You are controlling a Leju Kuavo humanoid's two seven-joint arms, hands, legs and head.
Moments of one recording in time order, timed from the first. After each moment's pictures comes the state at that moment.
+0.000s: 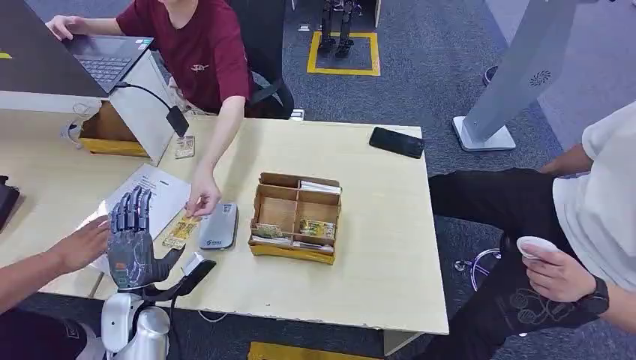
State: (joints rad) left arm -0.13 -0.31 0.45 -1.36 -1.37 0.70 -0.70; right arm -0.06 0.18 -0.46 -0.21 1.35 -0.20 0.09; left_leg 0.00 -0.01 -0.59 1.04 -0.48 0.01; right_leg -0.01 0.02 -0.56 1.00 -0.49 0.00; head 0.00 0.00
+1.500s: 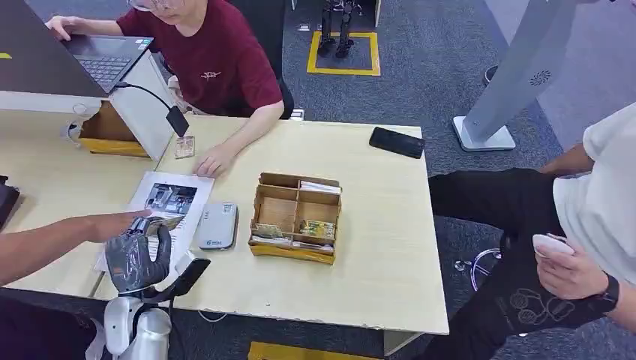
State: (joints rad) left arm -0.13 -0.31 0.45 -1.33 -1.24 0.70 -0.70; right arm -0.06 0.18 -0.48 -0.21 1.39 -0.20 0.08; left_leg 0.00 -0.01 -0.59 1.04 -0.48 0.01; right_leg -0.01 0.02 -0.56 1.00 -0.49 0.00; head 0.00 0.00
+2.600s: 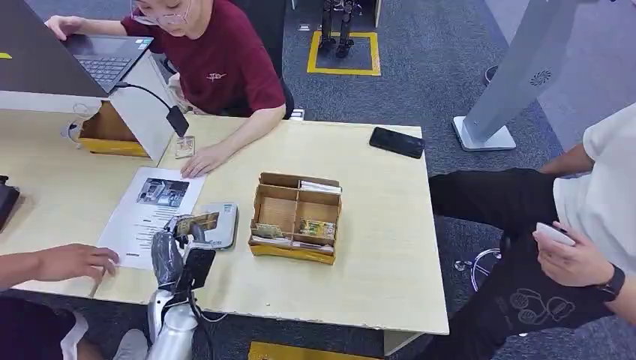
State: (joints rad) left arm -0.14 -0.24 0.14 -1.15 -0.76 0.61 -0.62; right arm -0.06 0.19 -0.57 -0.21 1.42 -0.22 0.08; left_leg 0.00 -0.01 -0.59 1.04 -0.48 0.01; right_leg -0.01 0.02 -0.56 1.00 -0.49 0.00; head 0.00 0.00
